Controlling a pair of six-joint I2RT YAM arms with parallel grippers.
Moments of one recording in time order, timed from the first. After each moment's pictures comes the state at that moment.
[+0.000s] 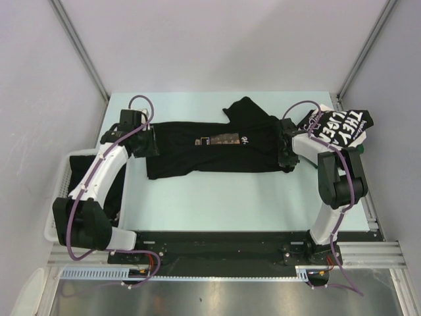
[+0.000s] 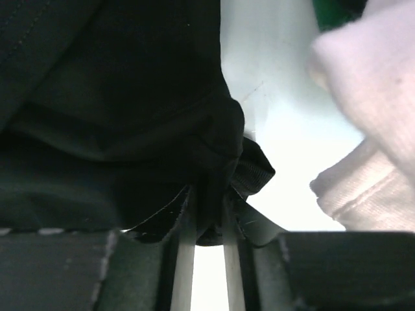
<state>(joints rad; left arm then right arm) -0.11 1.38 1.18 -0.73 0.03 -0.24 0.22 1.82 1.16 -0.57 0.28 0.24</state>
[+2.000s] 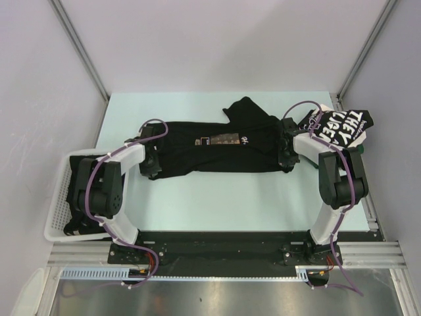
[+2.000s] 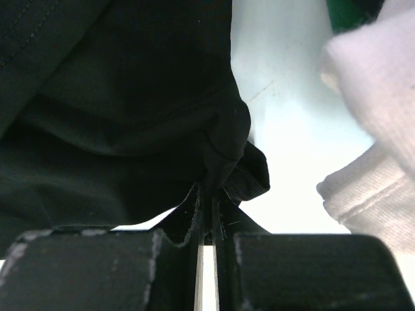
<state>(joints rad) -0.14 1.69 1.00 -0.60 -0.23 -0.34 0.21 1.82 1.17 -0.58 0.23 0.23</state>
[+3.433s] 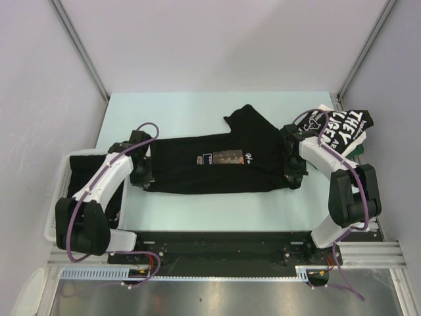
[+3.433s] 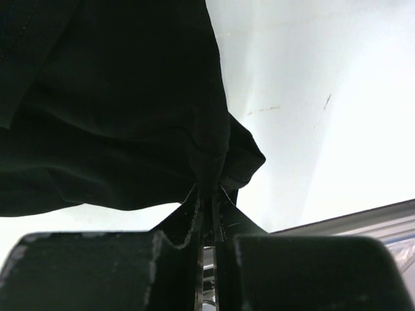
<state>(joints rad) -0.16 1.35 0.98 -0.97 -0.15 -0.28 0.25 1.62 1.13 -0.97 0.23 0.33</state>
